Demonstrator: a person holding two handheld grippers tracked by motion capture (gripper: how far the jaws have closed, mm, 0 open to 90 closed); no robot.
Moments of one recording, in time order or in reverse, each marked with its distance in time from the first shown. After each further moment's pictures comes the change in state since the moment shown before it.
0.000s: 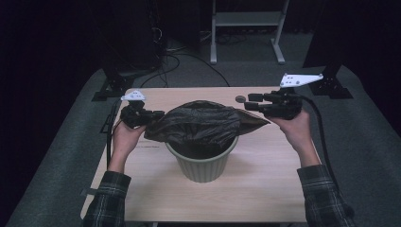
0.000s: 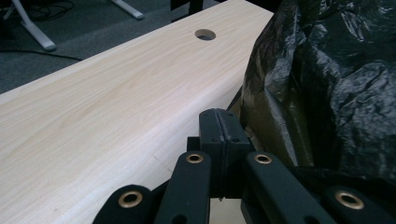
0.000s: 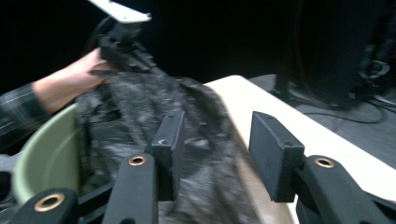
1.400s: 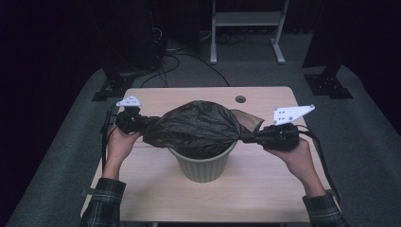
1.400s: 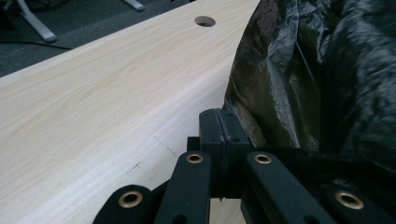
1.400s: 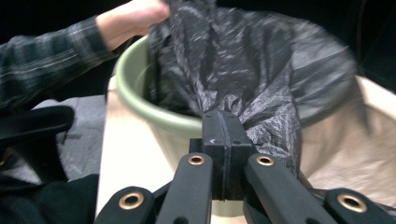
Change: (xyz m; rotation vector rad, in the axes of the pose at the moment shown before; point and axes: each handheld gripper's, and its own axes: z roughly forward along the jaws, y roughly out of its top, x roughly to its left) left arm -0.003 -0.017 -0.013 0.029 0.001 -0.009; right arm 0.062 -0.048 -0.002 0.127 0.144 -0.084
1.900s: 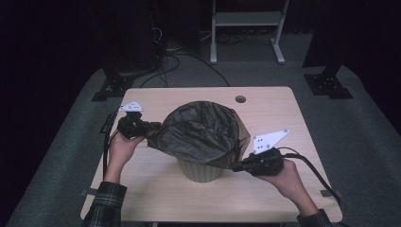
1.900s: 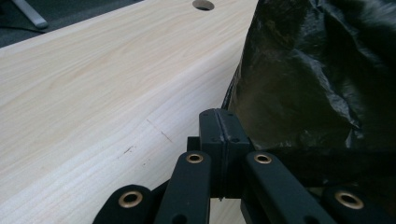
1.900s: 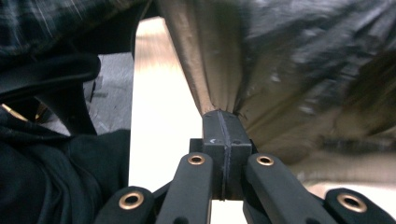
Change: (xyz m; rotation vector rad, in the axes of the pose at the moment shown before) left arm 0.002 -0.017 0.011 0.029 -0.015 -0.026; right arm 0.033 -0.041 0.046 0.172 0.102 -0.007
